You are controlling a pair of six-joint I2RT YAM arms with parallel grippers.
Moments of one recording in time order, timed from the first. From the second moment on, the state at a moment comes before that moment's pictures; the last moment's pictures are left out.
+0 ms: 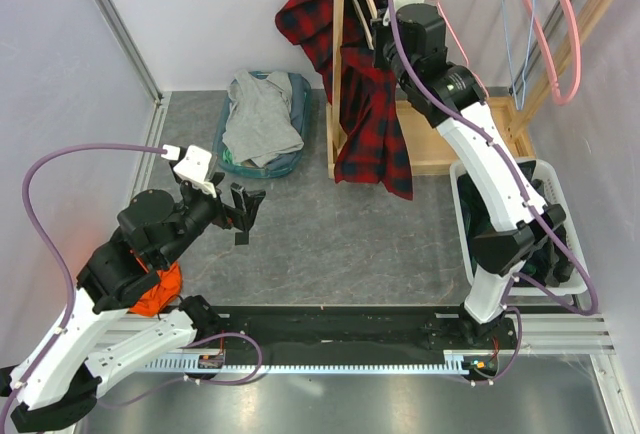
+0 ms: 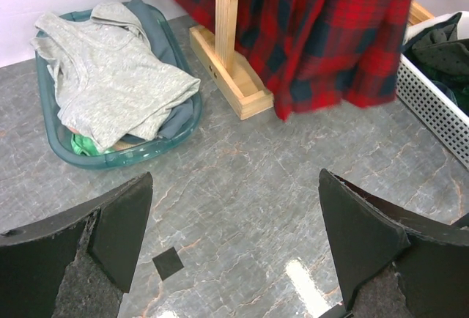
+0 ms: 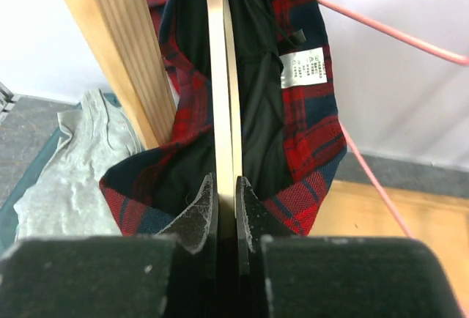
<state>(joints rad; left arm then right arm) -0.78 0.65 1.11 -0.64 -0.28 -0.11 0.54 1.79 2.22 -0.59 0.38 0.07</state>
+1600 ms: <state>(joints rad) -0.45 1.41 1.11 -0.44 -0.32 -0.44 0.52 0.87 0.97 -0.46 -0.07 0.28</state>
